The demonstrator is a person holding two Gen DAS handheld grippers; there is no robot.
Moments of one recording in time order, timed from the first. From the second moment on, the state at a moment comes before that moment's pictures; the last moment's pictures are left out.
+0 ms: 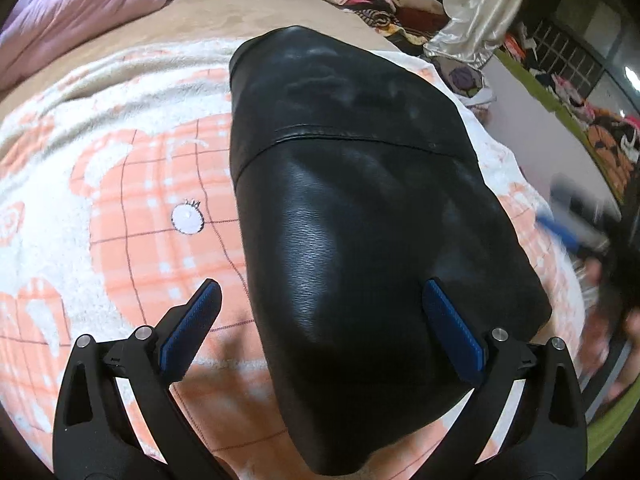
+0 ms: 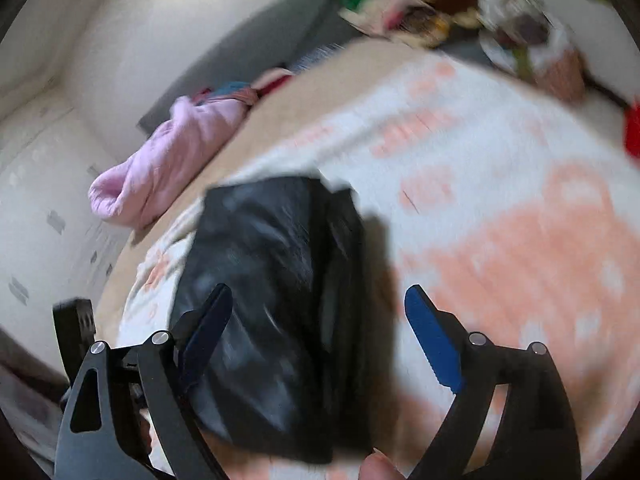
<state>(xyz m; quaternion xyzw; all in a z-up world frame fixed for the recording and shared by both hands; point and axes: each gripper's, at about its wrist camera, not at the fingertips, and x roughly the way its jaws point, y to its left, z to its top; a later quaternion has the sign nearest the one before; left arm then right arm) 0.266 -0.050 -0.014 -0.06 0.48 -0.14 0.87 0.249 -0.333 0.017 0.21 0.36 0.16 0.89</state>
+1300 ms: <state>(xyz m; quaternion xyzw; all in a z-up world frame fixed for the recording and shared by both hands) 0.268 -0.095 -0.012 -0.02 0.45 -0.16 0.88 0.307 -0.326 -0.047 0.19 0.40 0.15 0.88</state>
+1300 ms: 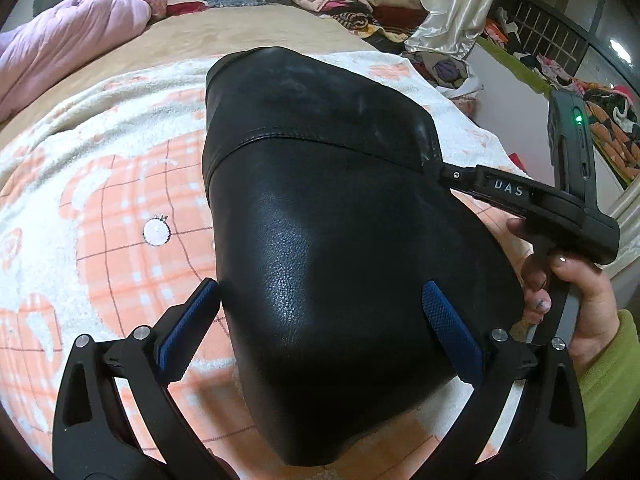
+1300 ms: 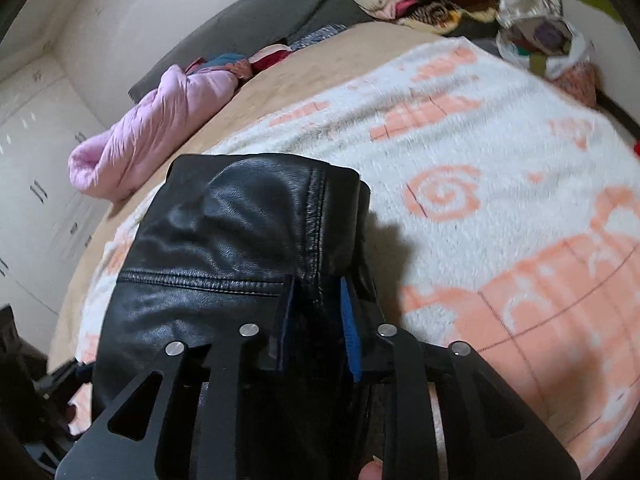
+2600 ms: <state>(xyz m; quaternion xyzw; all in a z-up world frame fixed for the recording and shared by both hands) 0.272 -0.033 -0.020 -0.19 0.48 -0.20 0.83 0.229 -0.327 -0.032 0.23 0.42 0.20 0.85</state>
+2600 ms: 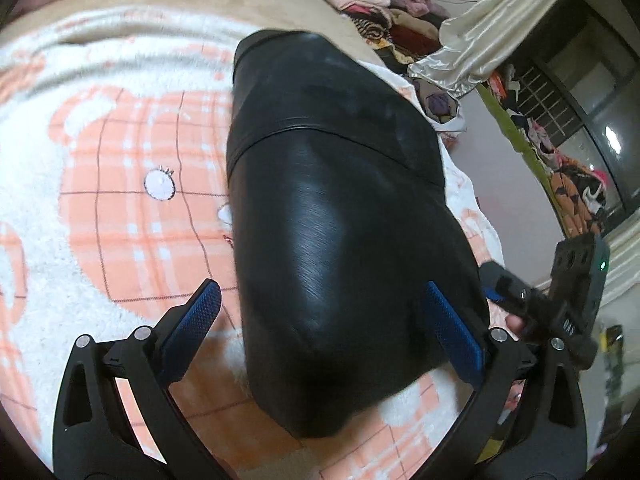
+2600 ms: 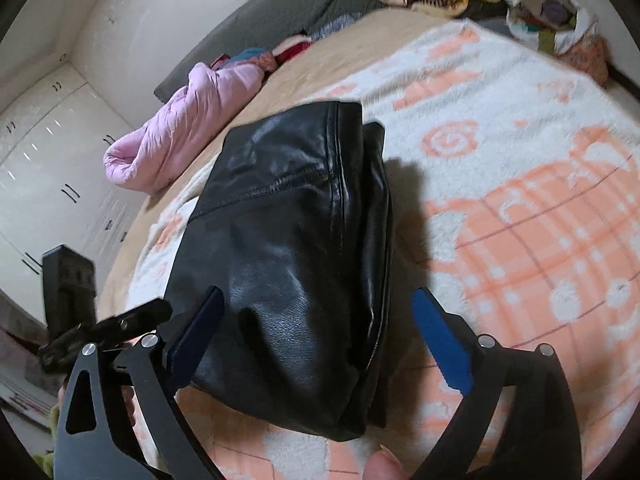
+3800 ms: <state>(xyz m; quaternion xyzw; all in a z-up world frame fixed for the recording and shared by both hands) 0.277 0.011 -0.037 -0.25 0.50 -0.16 0.81 0.248 -0.262 -0.051 0.20 0.43 0.29 0.83</state>
